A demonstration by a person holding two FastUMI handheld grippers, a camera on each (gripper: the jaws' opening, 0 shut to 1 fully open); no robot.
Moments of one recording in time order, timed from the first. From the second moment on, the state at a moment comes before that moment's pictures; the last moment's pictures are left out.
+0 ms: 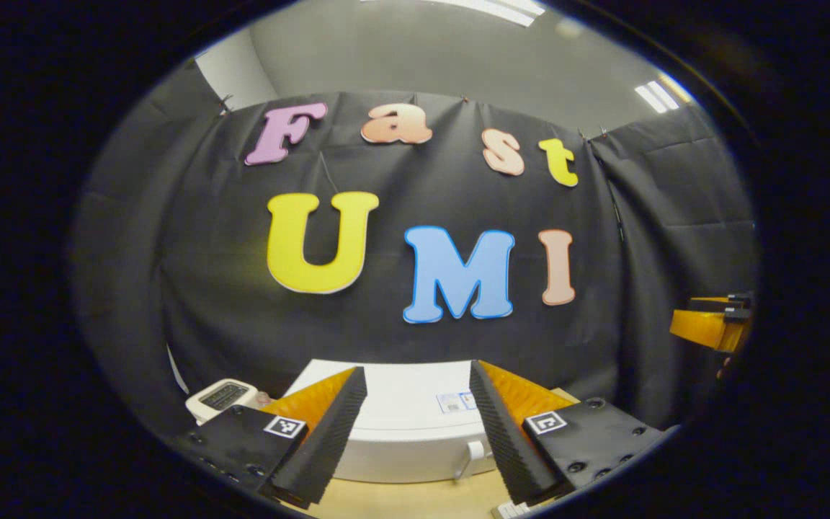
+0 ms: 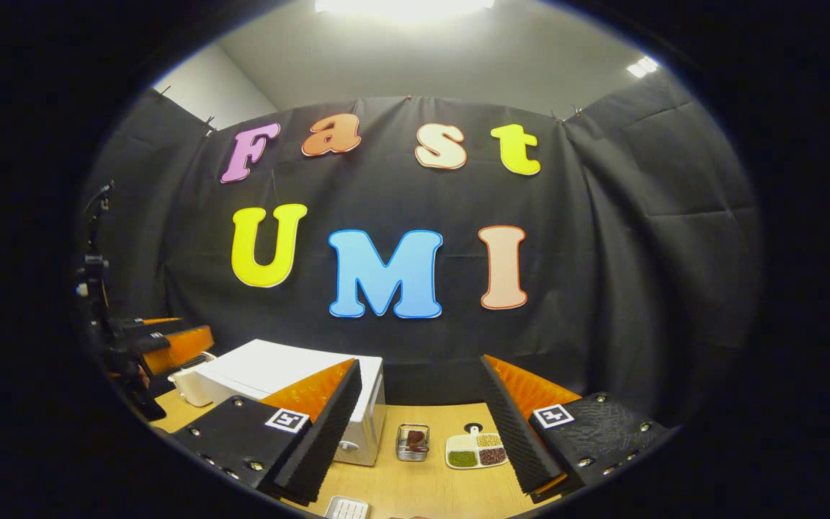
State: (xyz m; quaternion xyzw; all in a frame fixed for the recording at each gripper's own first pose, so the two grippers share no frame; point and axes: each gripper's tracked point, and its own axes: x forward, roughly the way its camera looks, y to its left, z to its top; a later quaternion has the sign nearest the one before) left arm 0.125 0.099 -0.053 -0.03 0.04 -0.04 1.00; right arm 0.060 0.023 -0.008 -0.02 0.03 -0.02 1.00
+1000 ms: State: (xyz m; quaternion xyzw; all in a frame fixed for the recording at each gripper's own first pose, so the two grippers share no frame) left arm 0.064 0.145 -0.004 -0.04 0.01 -0.04 1.00; right arm 0.032 0.063 0.034 -0.02 -0.01 -0.03 1.00
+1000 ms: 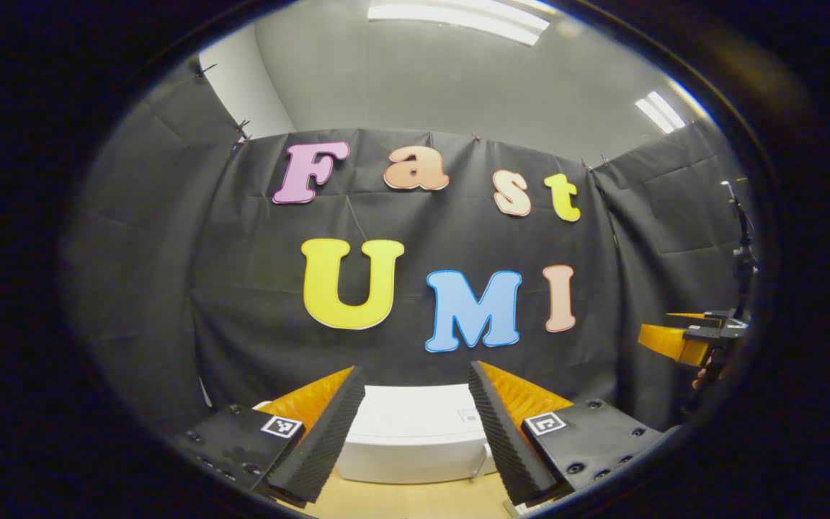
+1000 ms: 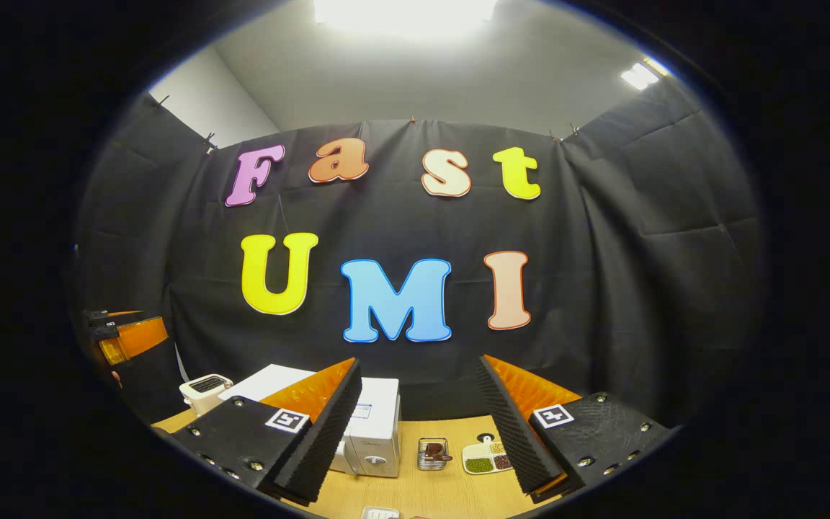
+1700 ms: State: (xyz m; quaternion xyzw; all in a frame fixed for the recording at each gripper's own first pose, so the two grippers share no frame) left arm 0.062 0.122 0.006 -0.04 0.00 -0.06 1.00; right arm 0.025 0.057 0.033 -0.02 -0.01 -0.03 1.00
